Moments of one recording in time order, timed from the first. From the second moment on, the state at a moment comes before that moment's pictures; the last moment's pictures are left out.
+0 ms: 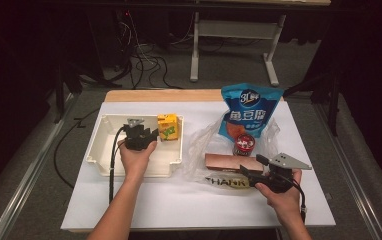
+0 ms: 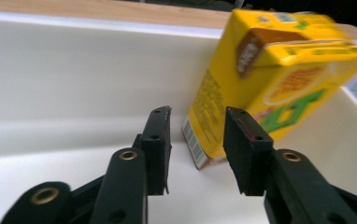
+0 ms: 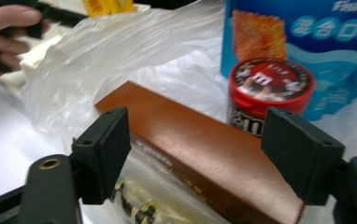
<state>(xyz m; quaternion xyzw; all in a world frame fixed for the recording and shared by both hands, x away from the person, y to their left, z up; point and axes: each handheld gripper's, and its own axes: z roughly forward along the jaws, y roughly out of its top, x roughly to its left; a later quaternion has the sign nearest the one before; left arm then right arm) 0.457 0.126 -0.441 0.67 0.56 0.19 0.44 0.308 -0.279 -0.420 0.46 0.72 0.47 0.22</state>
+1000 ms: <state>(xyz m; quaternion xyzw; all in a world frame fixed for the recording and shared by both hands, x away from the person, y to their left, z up) 0.377 0.140 -0.414 0.69 0.47 0.20 0.51 0.381 -0.311 -0.385 0.53 0.66 0.44 0.30</state>
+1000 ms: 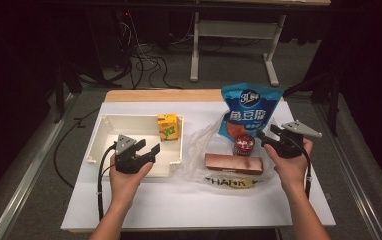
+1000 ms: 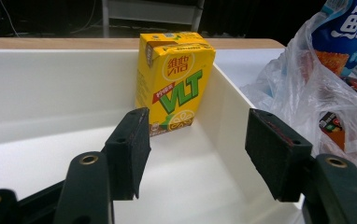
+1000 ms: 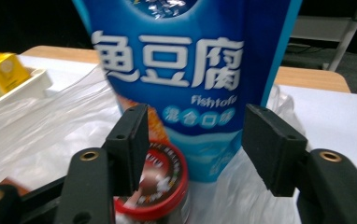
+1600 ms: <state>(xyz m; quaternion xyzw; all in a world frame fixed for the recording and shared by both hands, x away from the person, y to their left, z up) 0.375 0.139 -0.416 0.70 0.45 0.19 0.53 0.433 -0.327 -0.375 0.55 0.64 0.44 0.31</state>
